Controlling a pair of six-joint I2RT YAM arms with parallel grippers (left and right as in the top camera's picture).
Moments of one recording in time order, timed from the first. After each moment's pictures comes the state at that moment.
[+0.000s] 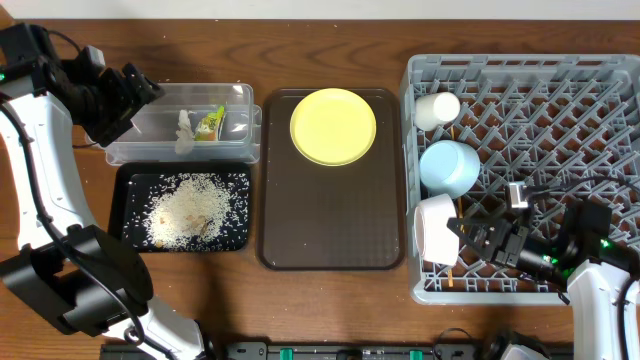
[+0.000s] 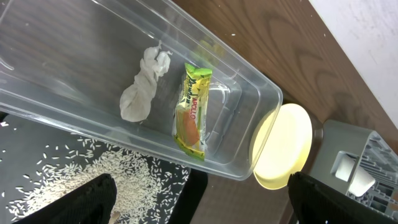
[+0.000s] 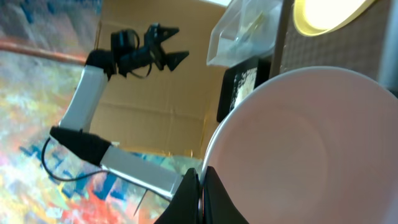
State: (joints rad) left arm 0.42 1.84 1.79 -1.18 0.49 -0.25; right arm -0.42 1.12 0.63 -1.09 -1.48 -0.22
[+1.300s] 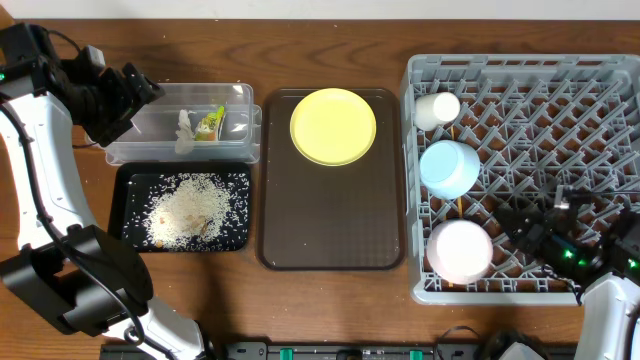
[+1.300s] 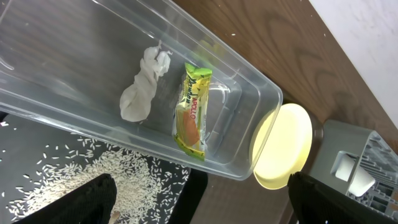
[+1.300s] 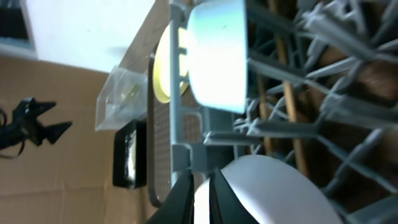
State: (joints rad) left arm 0.42 1.84 1.79 -1.18 0.49 -0.25; right arm -0.67 1.11 0.60 -0.75 -1.08 -0.02
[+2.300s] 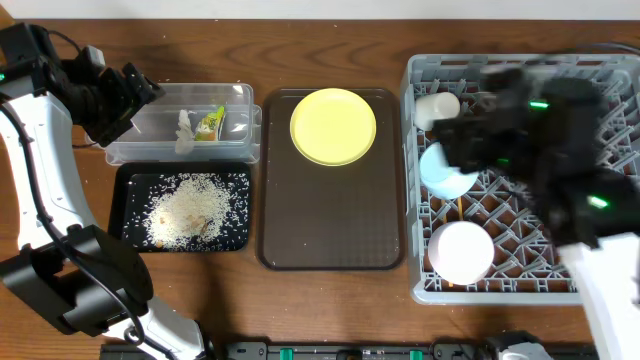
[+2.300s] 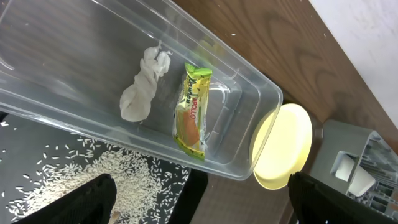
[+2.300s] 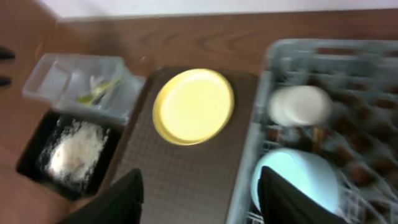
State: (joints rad) left arm 0.42 1.84 1.79 -1.18 0.49 -0.25; right arm 0.24 1.23 1.33 -0.79 -0.30 0.18
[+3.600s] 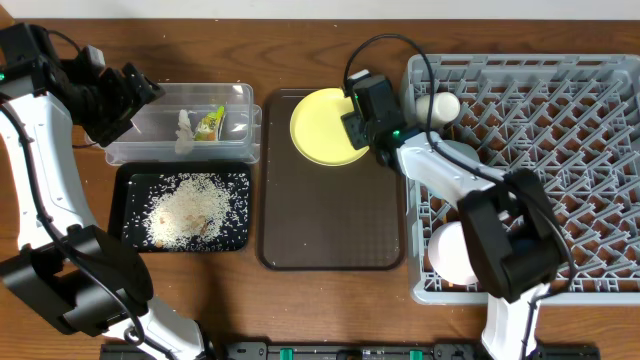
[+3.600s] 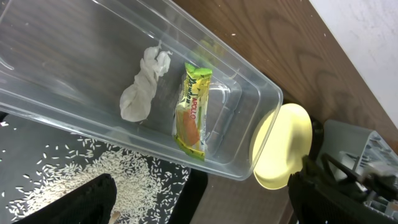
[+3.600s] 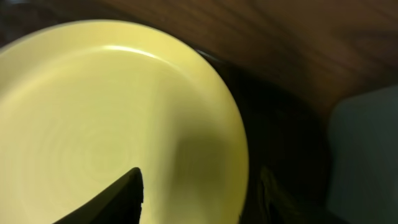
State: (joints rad) left arm 0.42 1.84 1.79 -1.18 0.49 -0.25; right arm 0.49 2.06 1.33 -0.10 0.14 0.00
